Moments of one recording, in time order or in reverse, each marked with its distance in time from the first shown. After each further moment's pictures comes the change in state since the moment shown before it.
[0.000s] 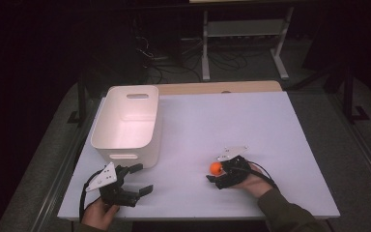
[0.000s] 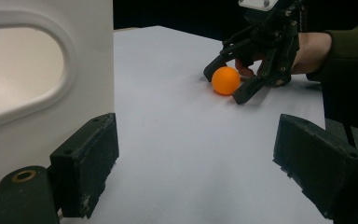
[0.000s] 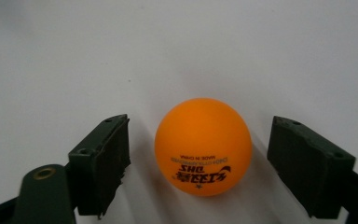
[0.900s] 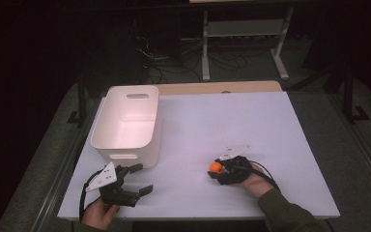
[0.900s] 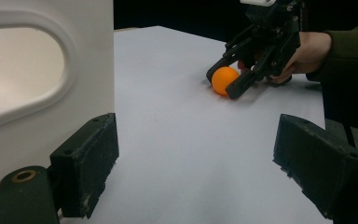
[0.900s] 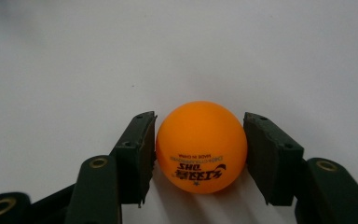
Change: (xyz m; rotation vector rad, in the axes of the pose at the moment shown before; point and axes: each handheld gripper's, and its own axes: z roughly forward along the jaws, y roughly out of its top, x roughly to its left) left arm 0.000 0.000 0.000 0.000 0.000 0.000; right arm -0.003 0.000 -0.004 -0.020 0.025 0.016
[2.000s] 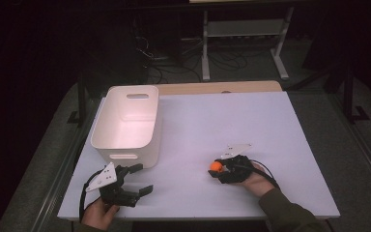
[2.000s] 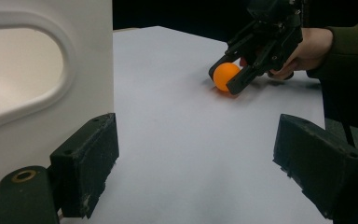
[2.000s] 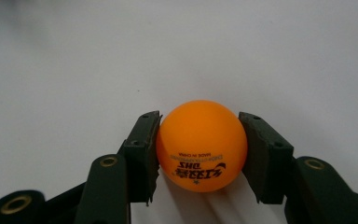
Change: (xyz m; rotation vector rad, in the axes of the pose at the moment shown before) left arm 0.000 0.000 0.000 0.000 0.000 0.004; right arm -0.001 0.003 -0.006 -0.007 0.018 0.010
